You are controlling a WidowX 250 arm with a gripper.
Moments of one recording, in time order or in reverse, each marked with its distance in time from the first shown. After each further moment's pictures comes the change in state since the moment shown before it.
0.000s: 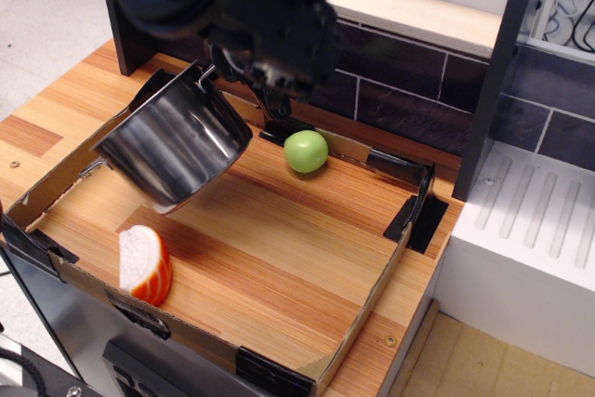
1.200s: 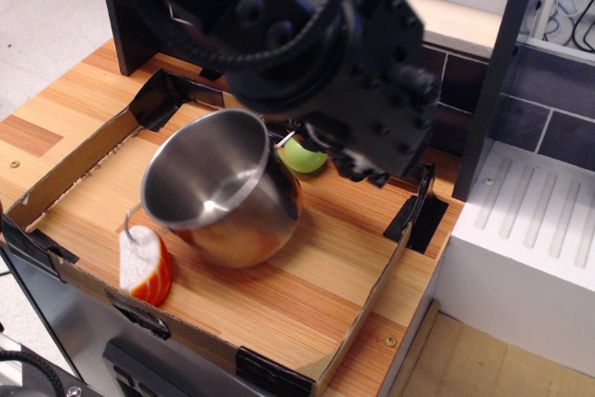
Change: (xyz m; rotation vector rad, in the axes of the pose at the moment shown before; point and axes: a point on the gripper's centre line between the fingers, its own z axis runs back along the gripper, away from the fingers) arm 0.017 -0.058 0.029 -0.044 -0.014 0.032
